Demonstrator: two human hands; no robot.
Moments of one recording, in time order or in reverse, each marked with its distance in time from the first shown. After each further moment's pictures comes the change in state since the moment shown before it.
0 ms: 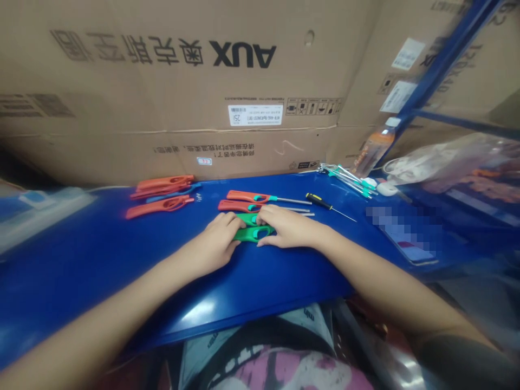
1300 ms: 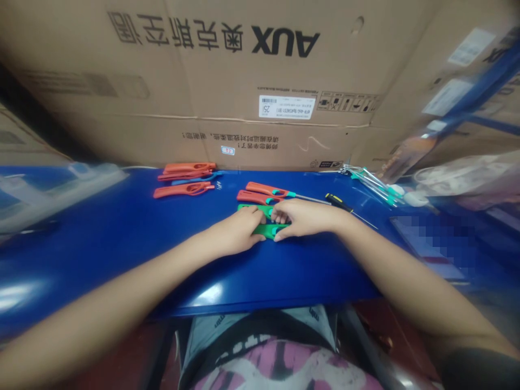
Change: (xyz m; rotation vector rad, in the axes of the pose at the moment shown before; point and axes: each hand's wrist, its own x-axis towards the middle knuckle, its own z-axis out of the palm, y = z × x) left_hand 0.011 0.008 -0.006 -0.030 -0.137 -0.113; right_hand 0.026 -0.008 -0.028 0.143 -0.327 0.161
